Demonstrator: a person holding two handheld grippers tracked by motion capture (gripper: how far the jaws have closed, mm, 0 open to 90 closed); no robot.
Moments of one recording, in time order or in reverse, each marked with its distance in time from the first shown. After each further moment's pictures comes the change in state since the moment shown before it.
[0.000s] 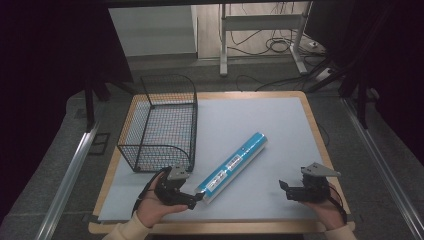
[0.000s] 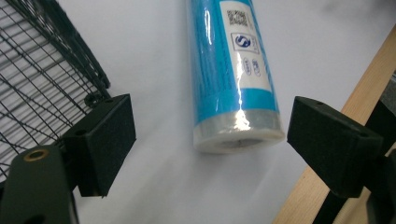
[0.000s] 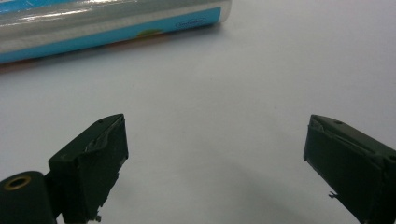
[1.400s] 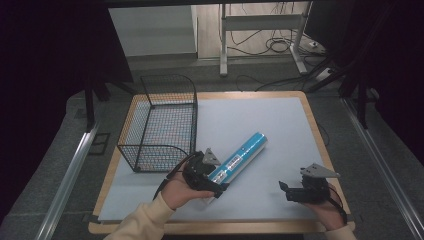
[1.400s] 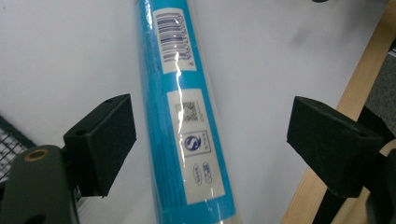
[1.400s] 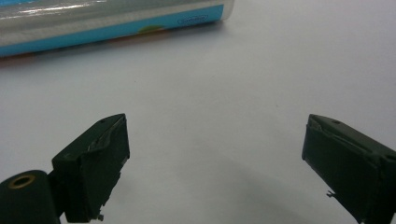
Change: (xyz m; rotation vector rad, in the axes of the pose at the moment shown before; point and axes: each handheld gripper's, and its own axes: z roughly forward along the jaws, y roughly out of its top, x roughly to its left) left arm -0.030 0.076 0.029 0.081 -0.049 0.116; right arm 0.002 -0.001 -0.001 0.003 -0.004 -0.020
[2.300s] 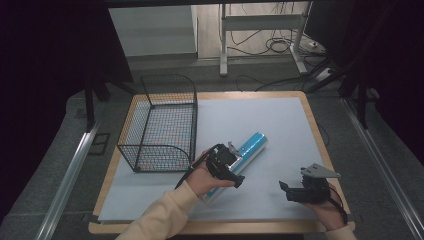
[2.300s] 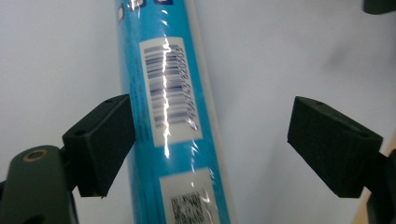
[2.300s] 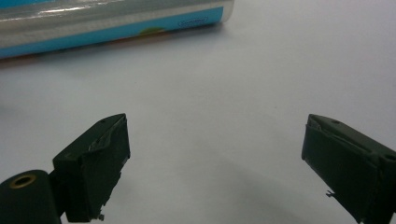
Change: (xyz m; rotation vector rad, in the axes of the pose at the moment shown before) left arm 0.005 0.040 0.063 0.096 0.030 -0.011; right arm 0.000 0.000 -0.001 -0.004 -0.001 -0.002
